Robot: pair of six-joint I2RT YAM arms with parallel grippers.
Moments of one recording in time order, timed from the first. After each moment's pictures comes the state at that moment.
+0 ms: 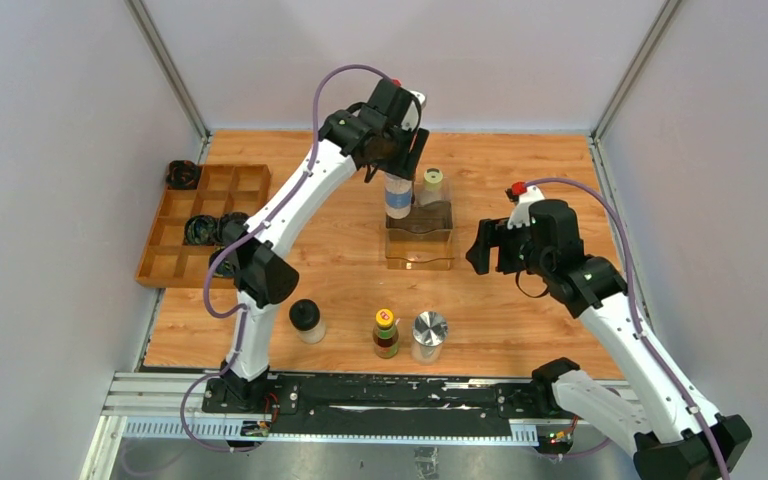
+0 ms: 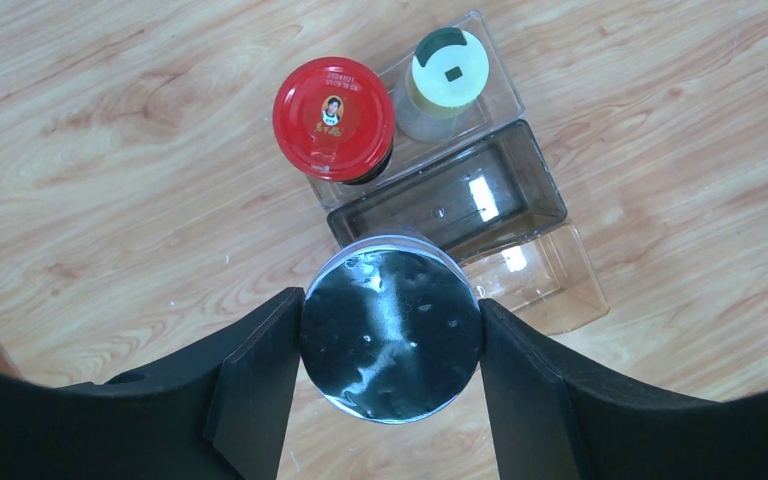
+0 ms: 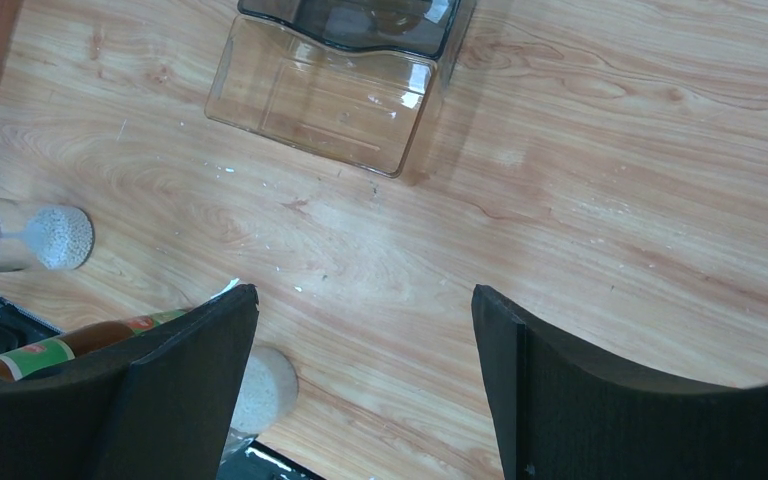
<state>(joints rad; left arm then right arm) -0.65 2.08 2.34 -1.05 -0.09 -0.15 0.41 0.87 0.91 -0.64 -0.11 0.22</state>
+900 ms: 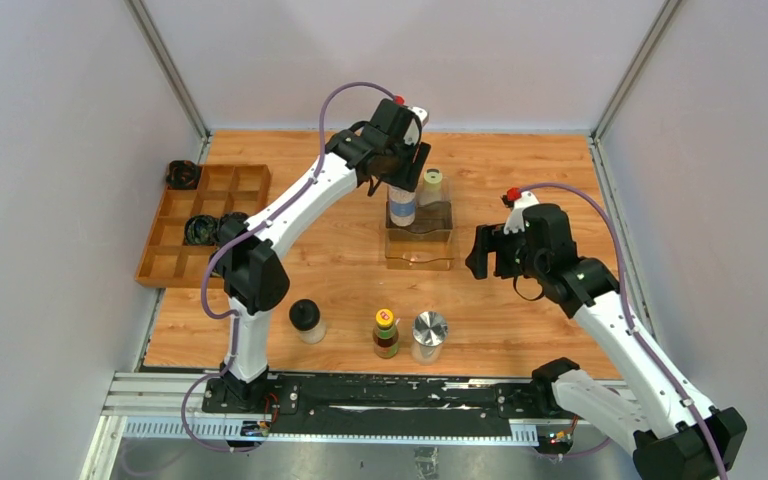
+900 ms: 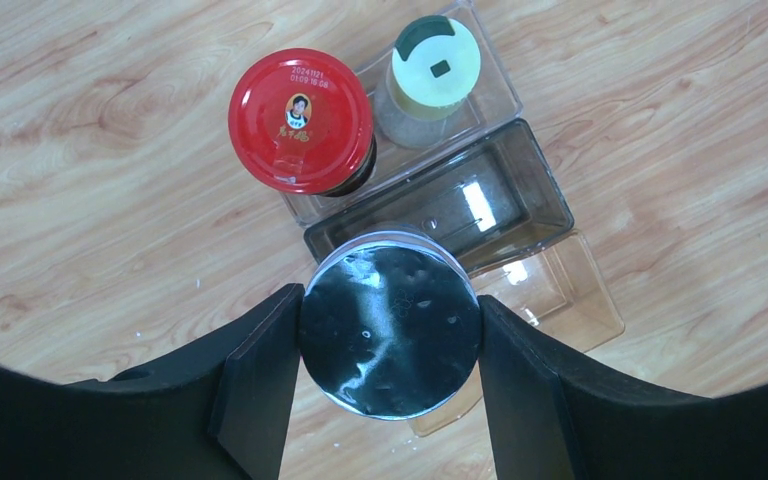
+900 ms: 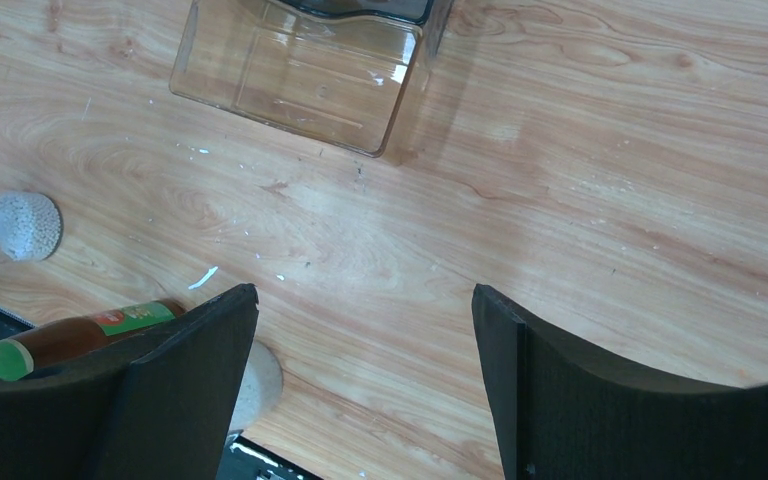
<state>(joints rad) -0.66 2.01 2.05 -0.80 -0.07 -0.14 0.41 0.88 0.86 -0.62 -0.10 0.22</state>
